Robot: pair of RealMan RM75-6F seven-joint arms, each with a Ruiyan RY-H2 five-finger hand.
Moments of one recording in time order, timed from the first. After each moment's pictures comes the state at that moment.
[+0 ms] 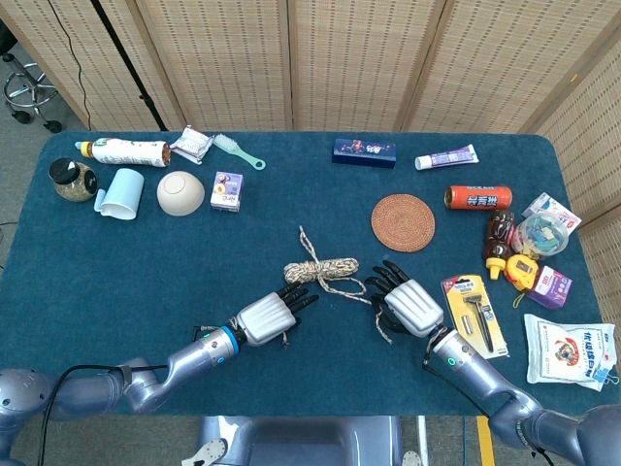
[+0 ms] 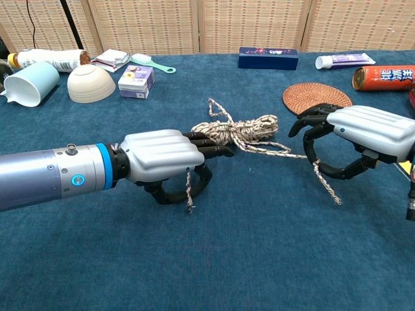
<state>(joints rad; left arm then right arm) -0.91 -1.72 0.02 -1.25 1.56 0.80 0.21 0.60 -1.63 -0.06 -1.03 -1.69 1.19 0.27</state>
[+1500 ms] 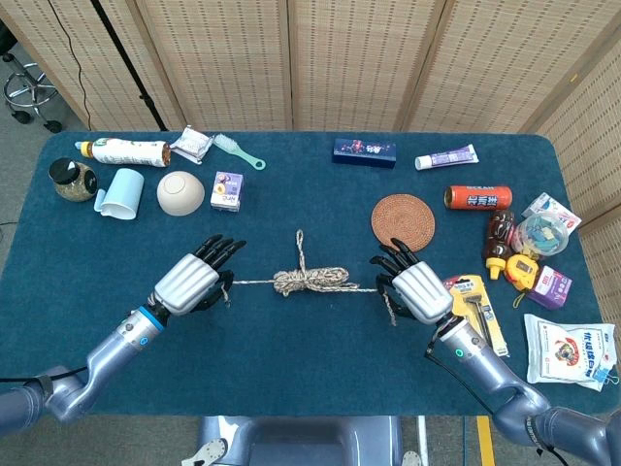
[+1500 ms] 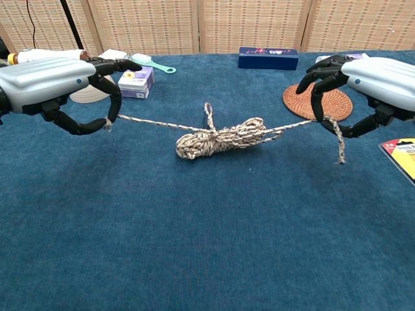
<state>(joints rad) -0.71 -1.43 0.02 -1.37 1.57 1.11 -0.03 0.61 -1.52 0.02 -1.20 -1.65 1.24 0.16</state>
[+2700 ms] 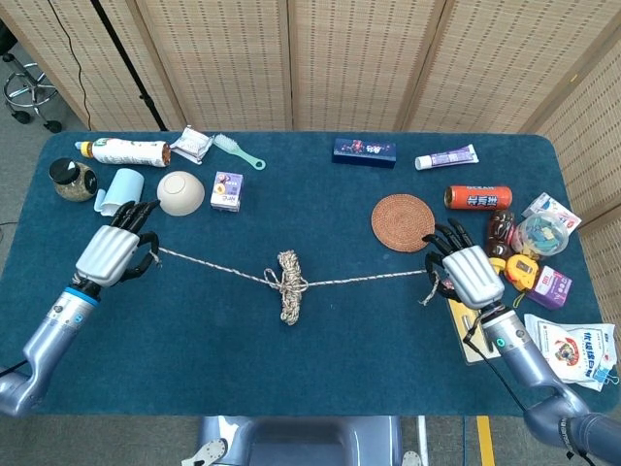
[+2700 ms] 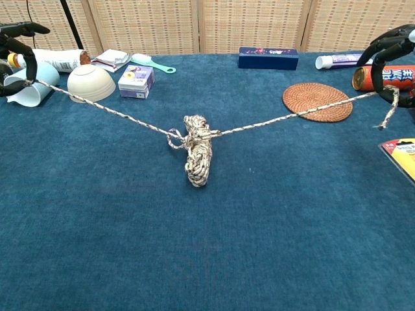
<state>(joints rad) -0.60 -1.33 -0.03 -1.21 1.47 1.15 -0.19 0.54 -1.40 0.06 -1.19 -1.56 1.26 0.16</state>
